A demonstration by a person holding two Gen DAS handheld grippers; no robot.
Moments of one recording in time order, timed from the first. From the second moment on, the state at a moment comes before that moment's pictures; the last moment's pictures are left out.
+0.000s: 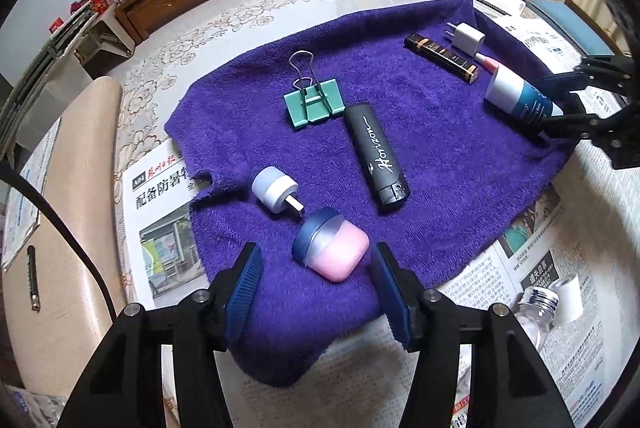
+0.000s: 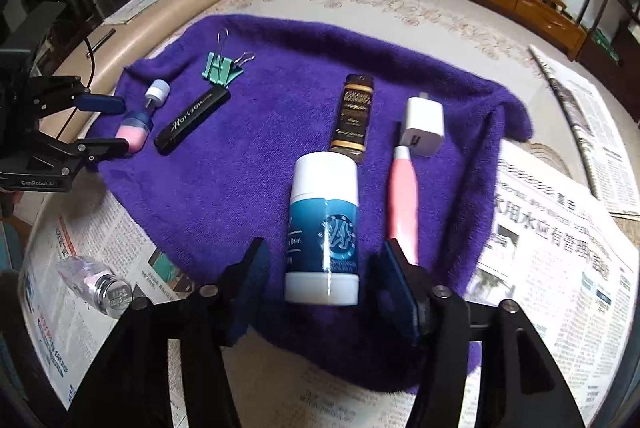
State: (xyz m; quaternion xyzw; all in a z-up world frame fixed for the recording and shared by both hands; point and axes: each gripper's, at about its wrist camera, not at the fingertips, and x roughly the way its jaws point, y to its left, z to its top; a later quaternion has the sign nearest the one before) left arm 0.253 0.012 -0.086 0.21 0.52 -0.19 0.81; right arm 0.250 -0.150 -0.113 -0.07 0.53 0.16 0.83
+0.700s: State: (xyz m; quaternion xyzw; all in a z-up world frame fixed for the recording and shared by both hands) left arm 0.123 0.004 -0.098 0.17 0.45 -0.38 0.79; right arm 0.098 -0.202 -0.073 0.13 0.48 0.06 0.87
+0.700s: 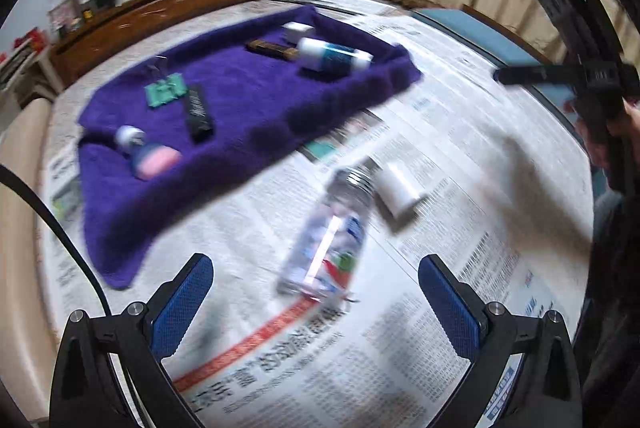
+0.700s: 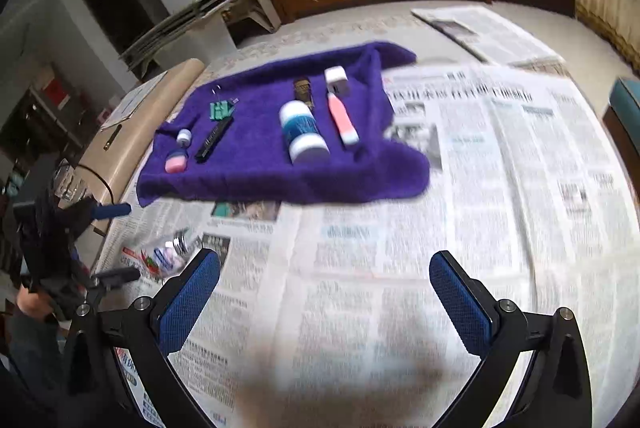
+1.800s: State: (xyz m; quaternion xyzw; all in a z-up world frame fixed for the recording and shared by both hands) left arm 0.130 -0.009 -0.114 0.20 0.41 -0.37 0.81; right arm 0.095 -0.171 -0.075 0.13 0.49 0.09 0.86
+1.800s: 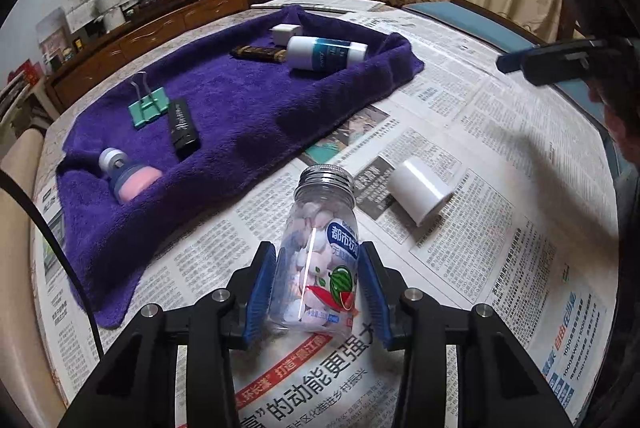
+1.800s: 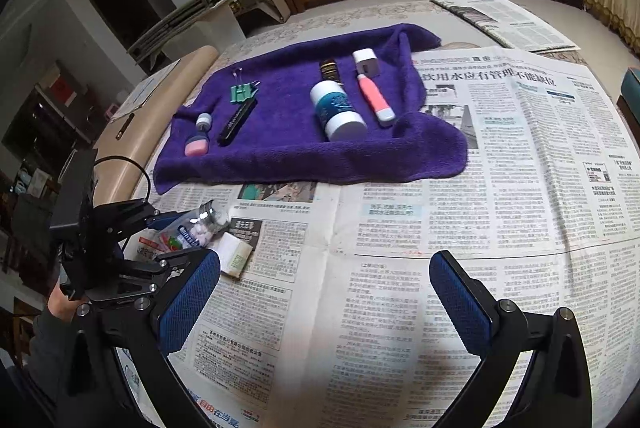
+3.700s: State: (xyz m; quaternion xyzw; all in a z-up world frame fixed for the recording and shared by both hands) left arm 0.140 0.042 -0.116 0.13 0.45 -0.32 0.82; right arm 0.090 -0.066 -0.130 0.04 0.45 -0.01 0.89
